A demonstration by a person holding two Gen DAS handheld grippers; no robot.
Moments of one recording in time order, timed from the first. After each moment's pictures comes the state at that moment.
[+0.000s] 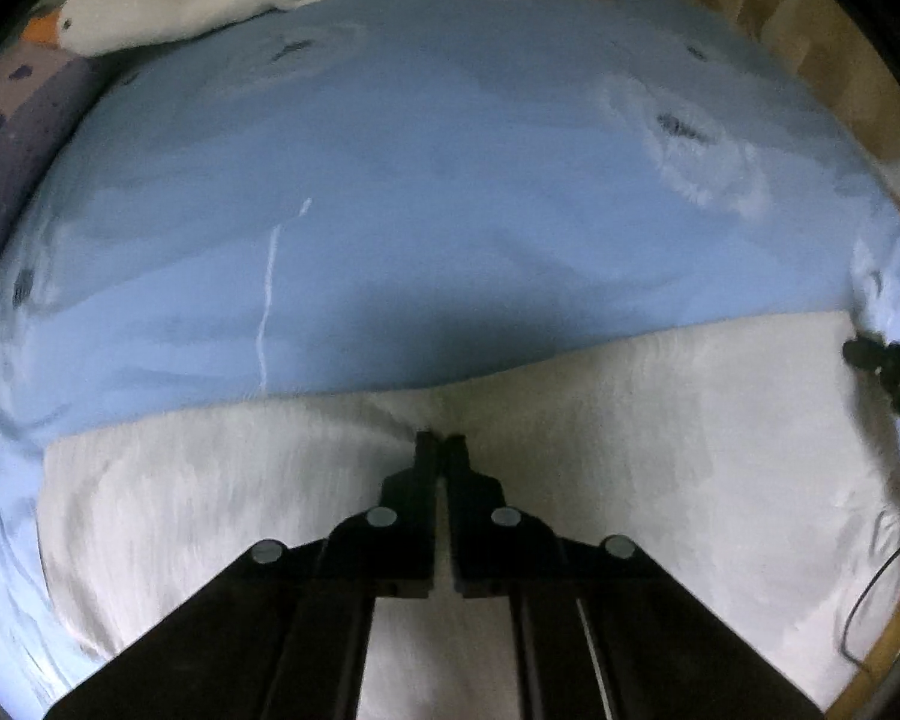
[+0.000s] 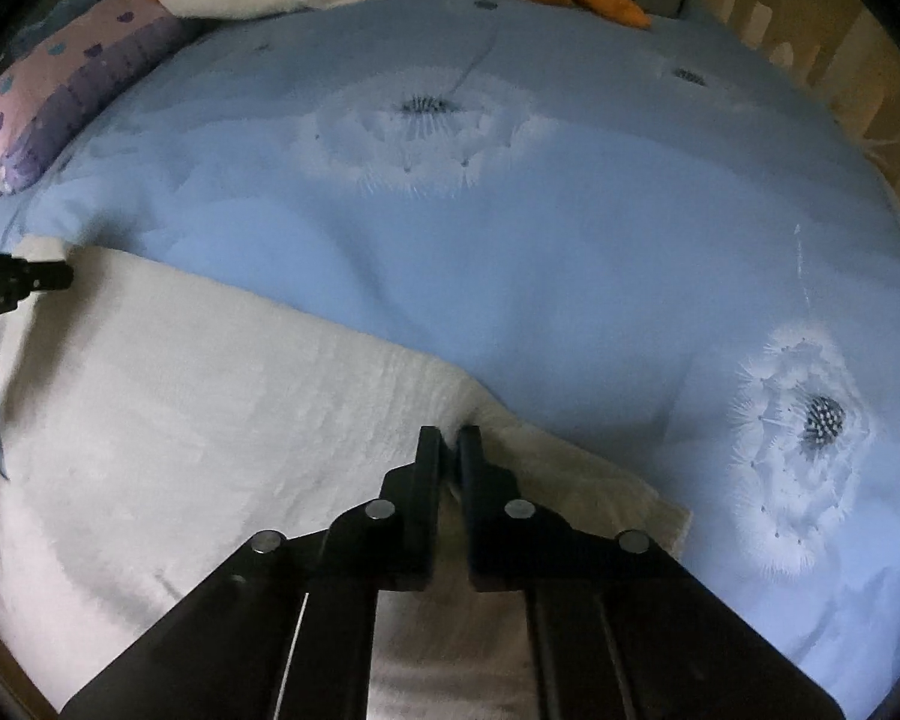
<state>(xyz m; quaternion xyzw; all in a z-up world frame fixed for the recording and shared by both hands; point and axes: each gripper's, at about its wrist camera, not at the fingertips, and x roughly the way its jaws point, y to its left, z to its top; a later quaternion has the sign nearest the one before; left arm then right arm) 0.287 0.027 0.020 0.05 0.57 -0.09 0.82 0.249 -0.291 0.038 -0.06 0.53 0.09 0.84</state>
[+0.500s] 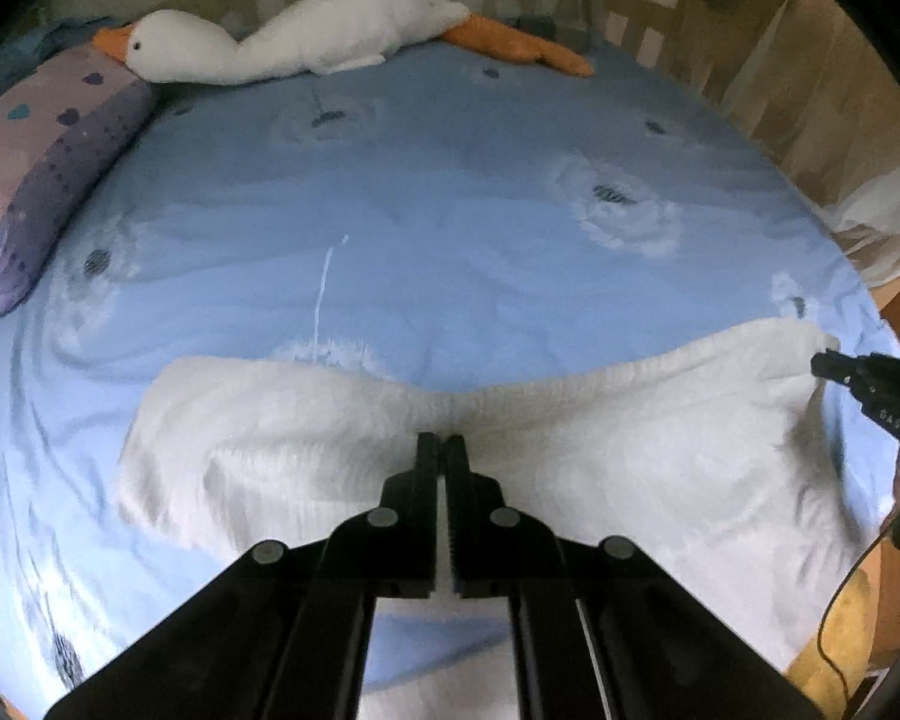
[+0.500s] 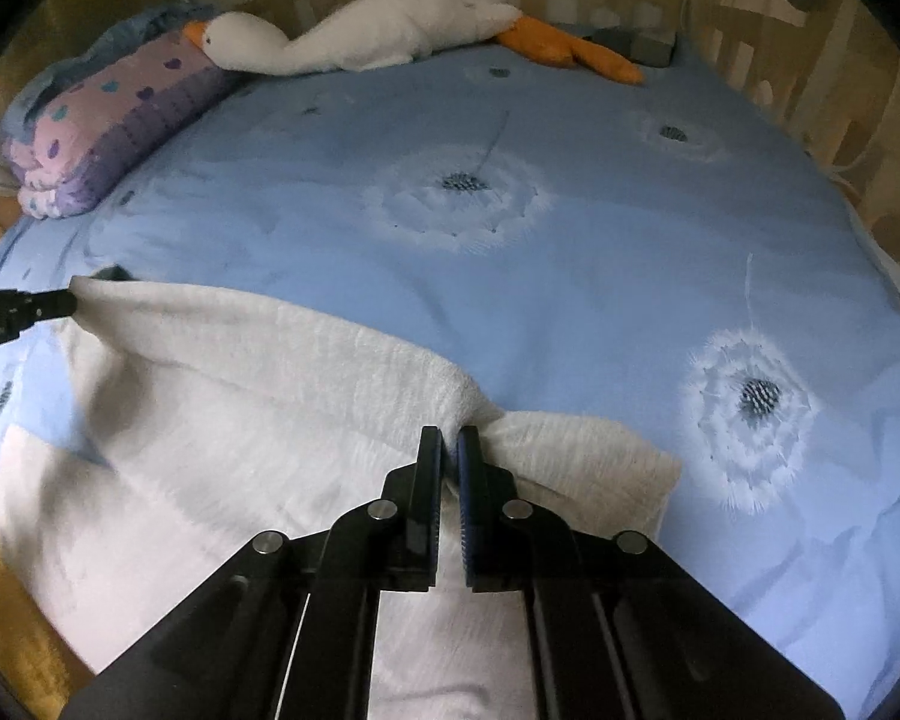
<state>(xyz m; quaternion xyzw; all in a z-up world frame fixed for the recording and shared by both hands) 0.197 0.044 0.106 0.01 0.51 -0.09 0.86 0.194 -0.304 0.106 -0.04 0.49 0.12 0.86</state>
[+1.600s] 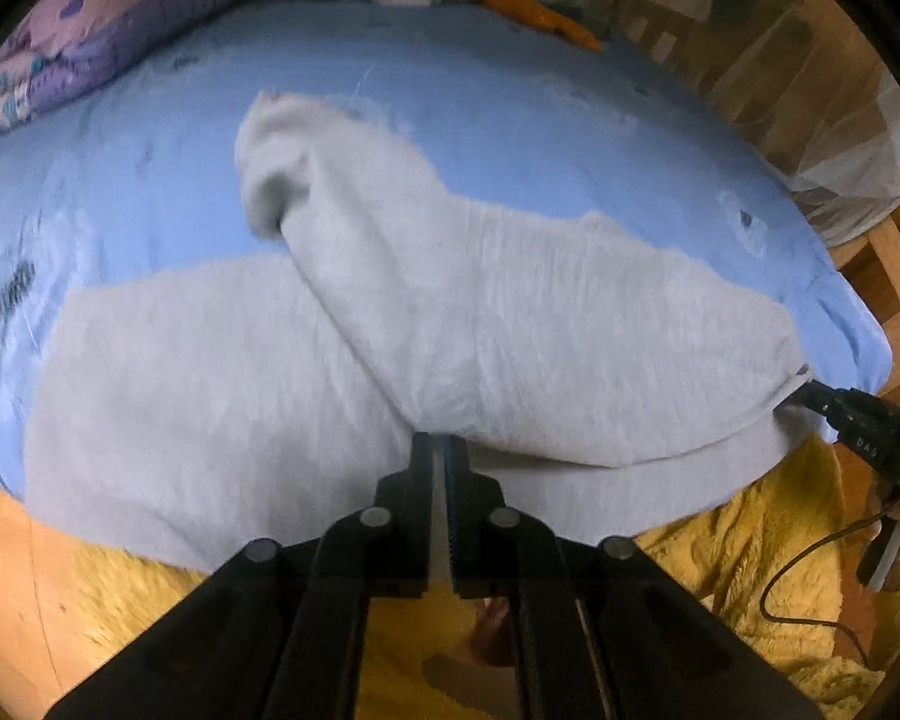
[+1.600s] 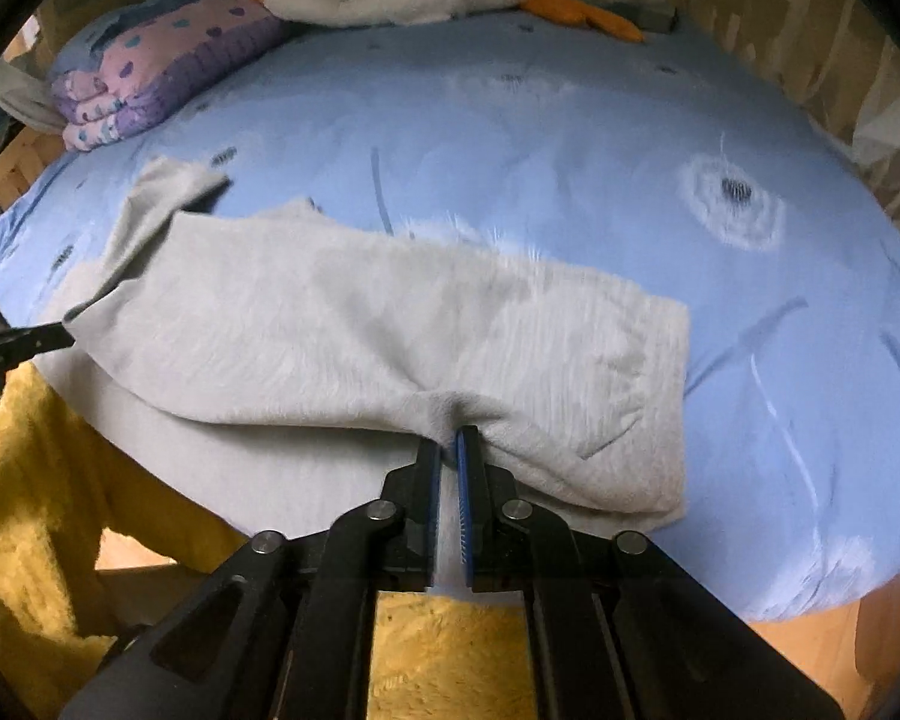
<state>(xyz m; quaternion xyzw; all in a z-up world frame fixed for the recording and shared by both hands) -0.025 0.053 0.056 -0.08 0.54 -0.07 0.83 0.004 -0.296 0.072 -0.04 0.52 0.13 0.84</state>
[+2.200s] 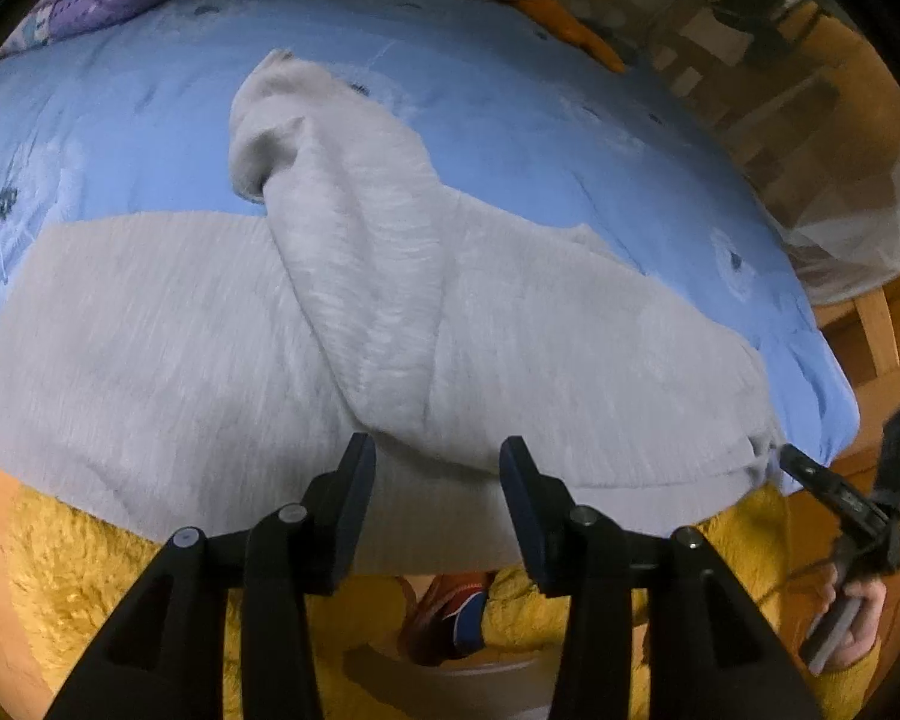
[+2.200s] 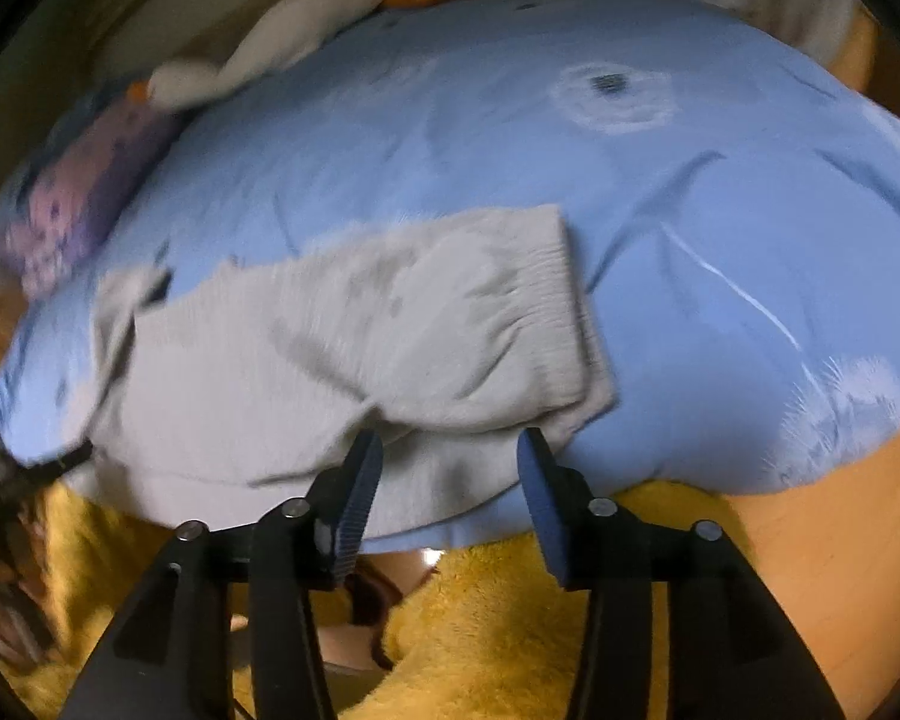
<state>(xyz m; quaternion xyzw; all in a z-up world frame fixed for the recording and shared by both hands) -0.020 0.050 0.050 -0.17 0.55 -0.07 0.82 -0.017 -0.367 0.076 0.15 0.52 0.04 0.84</state>
